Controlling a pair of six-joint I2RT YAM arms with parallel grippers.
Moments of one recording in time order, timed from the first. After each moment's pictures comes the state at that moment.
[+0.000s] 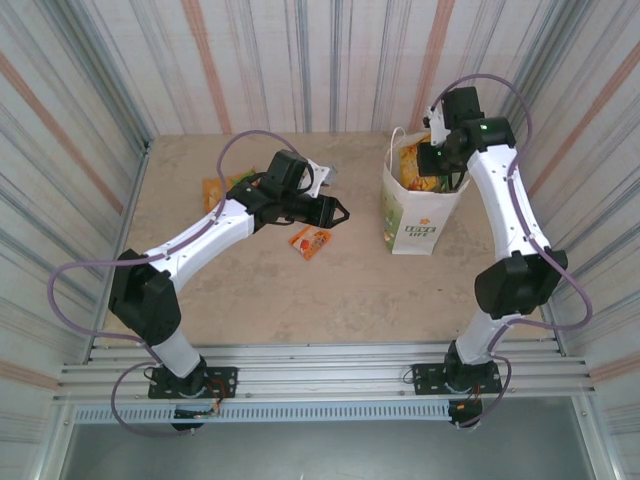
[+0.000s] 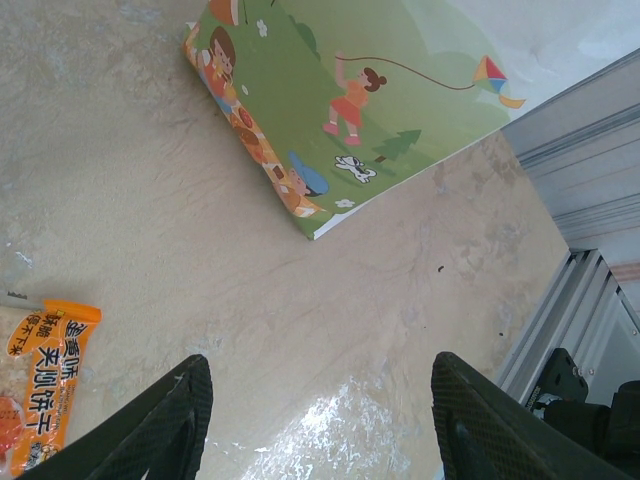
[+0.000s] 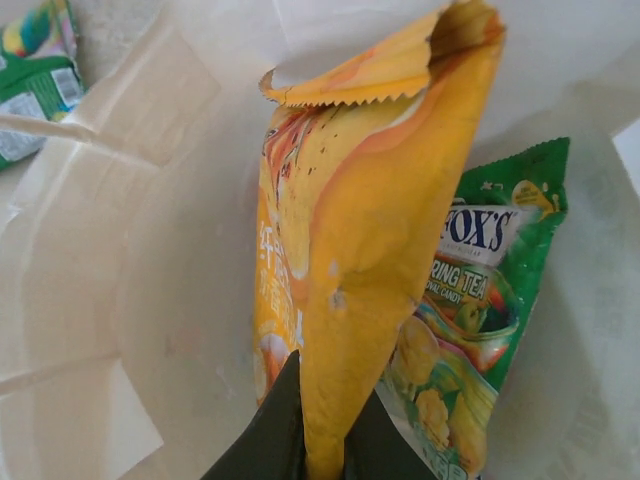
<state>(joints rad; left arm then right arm) -0.65 1.66 1.43 -0.52 0.43 -0.32 0.15 1.74 1.94 -1.22 -0.06 0.04</state>
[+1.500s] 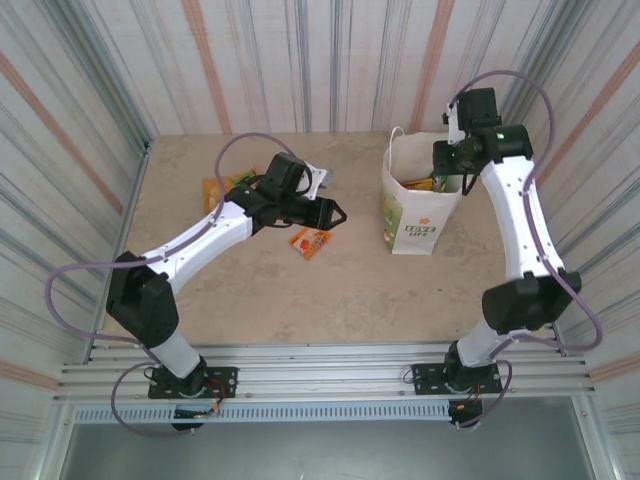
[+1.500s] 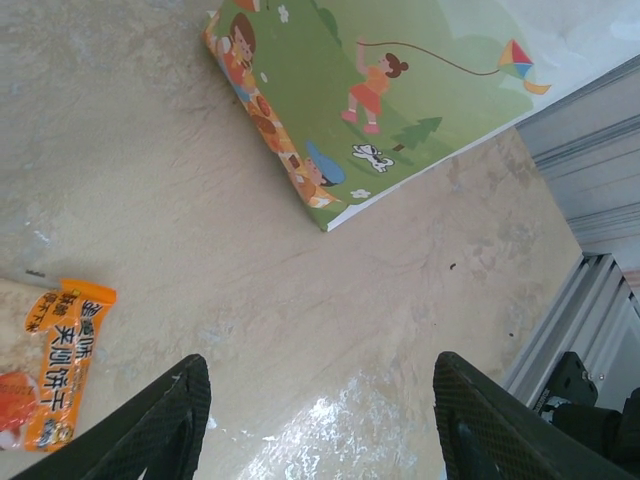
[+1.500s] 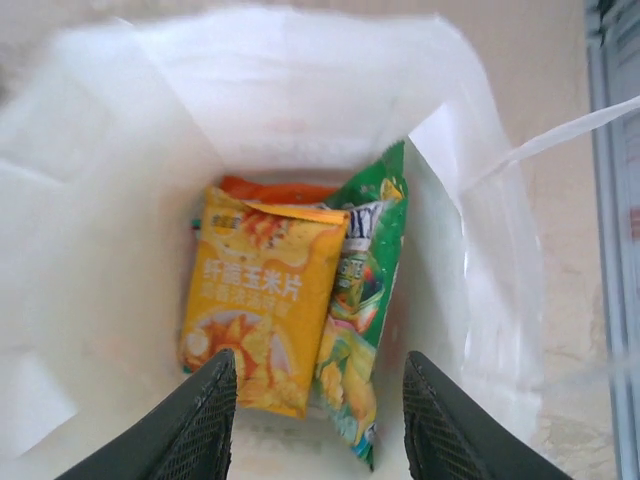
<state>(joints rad) -0.65 1.63 1.40 -0.53 0.39 -0.34 0.14 1.59 1.89 -1.18 0.09 0.05</state>
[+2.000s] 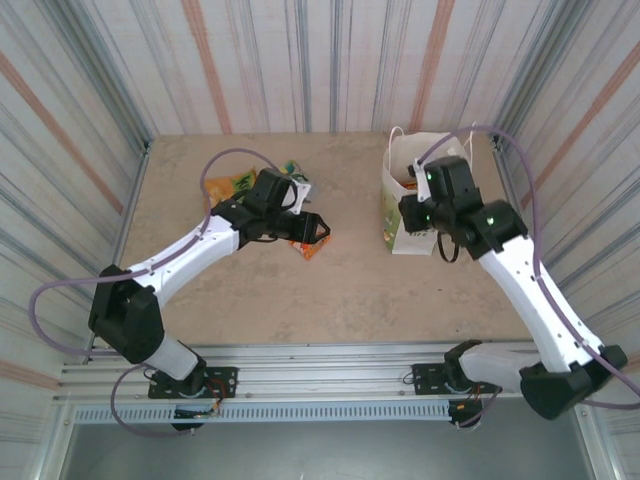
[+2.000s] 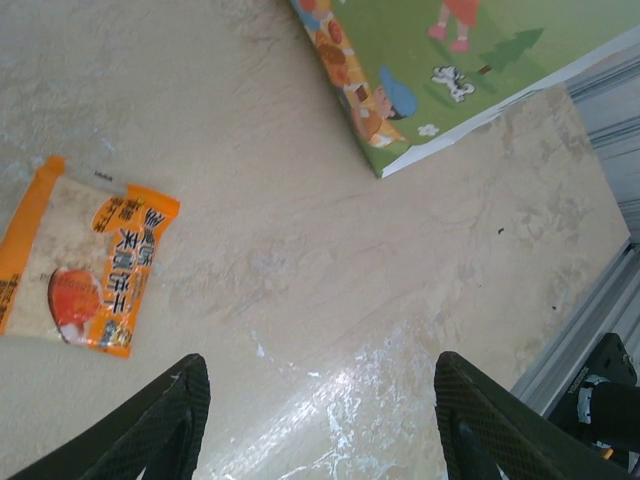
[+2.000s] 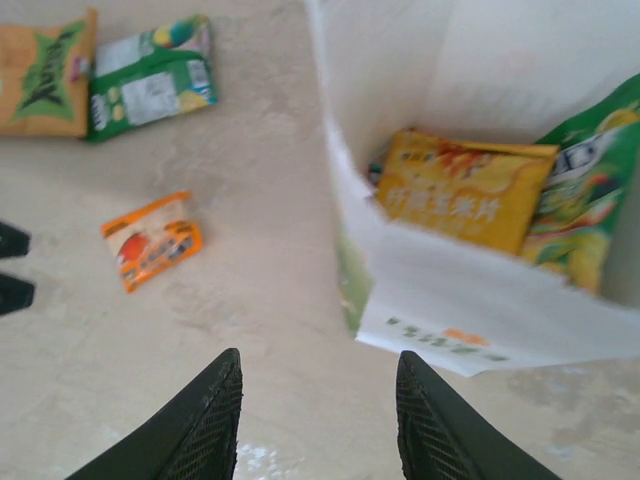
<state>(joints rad) -0.61 1.52 1.21 -0.53 0.37 -0.35 0.49 1.13 1.32 -0.94 0.12 0.19</state>
